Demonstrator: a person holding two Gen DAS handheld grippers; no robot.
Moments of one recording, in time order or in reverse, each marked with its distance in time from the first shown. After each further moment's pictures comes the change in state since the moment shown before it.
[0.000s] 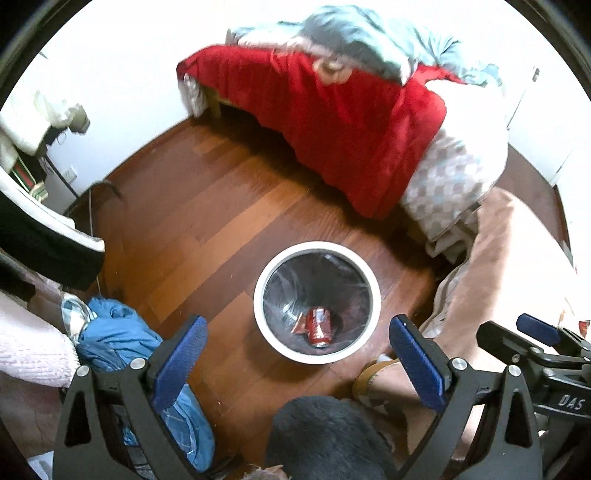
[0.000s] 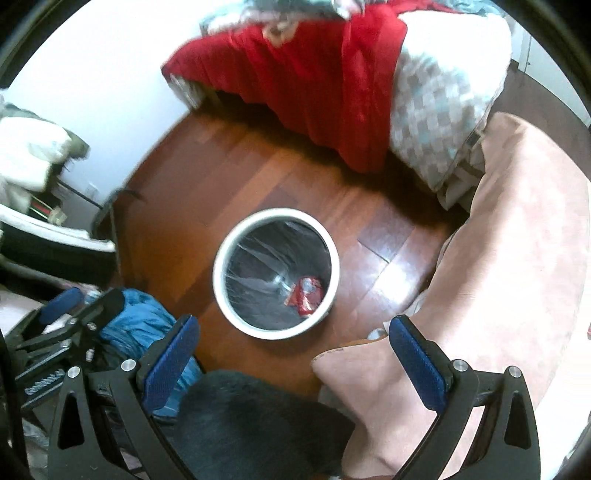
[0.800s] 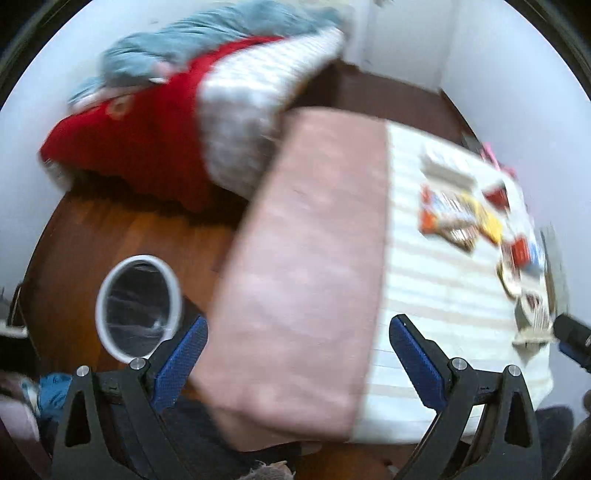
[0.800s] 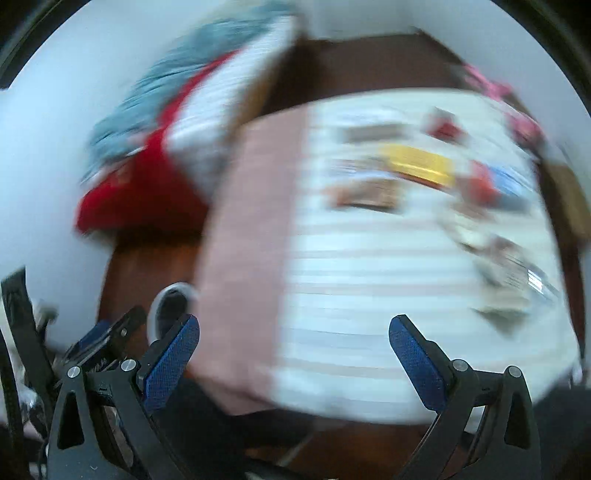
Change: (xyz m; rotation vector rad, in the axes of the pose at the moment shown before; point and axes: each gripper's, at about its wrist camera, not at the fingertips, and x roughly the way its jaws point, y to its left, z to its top) left arm -0.008 -0.328 -0.127 0.479 0.040 -0.242; right arm -0.214 -0.314 -0.223 0.696 -0.226 -0.212
